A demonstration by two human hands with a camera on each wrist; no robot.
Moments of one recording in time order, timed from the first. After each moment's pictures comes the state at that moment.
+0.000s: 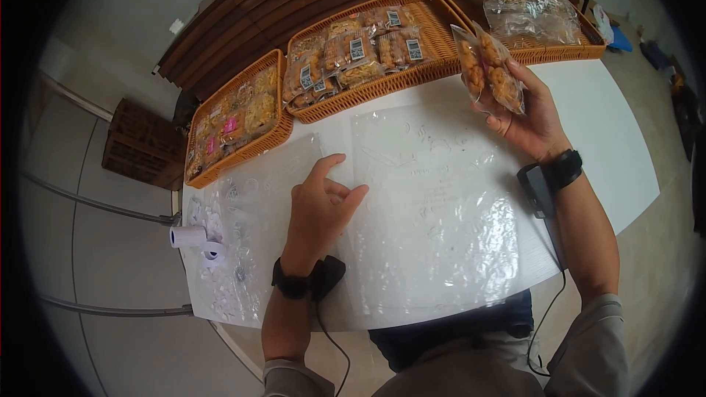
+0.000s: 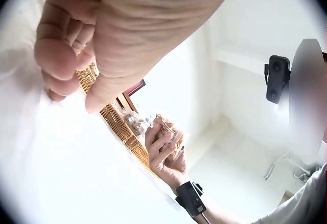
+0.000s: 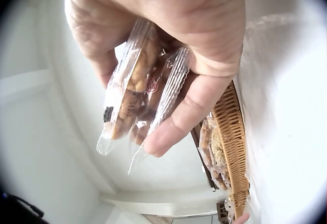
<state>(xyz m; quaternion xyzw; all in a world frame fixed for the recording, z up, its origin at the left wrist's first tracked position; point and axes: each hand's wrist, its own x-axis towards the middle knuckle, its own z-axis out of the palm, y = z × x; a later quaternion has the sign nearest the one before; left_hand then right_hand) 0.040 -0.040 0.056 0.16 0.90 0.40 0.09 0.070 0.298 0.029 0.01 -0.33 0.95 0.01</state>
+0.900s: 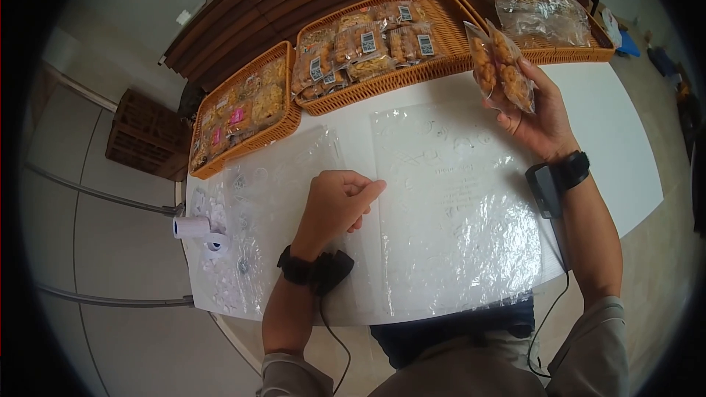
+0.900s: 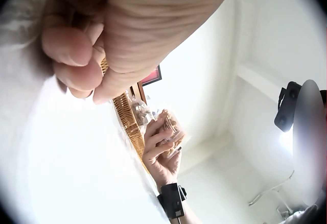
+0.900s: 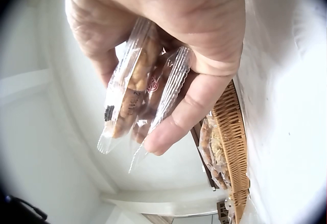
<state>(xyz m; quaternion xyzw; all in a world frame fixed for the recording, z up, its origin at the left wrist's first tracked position) 0.034 -0.037 0.051 0.09 0.85 0.45 0.25 0.070 0.291 0.031 -0.01 -0.34 0.94 0.03</state>
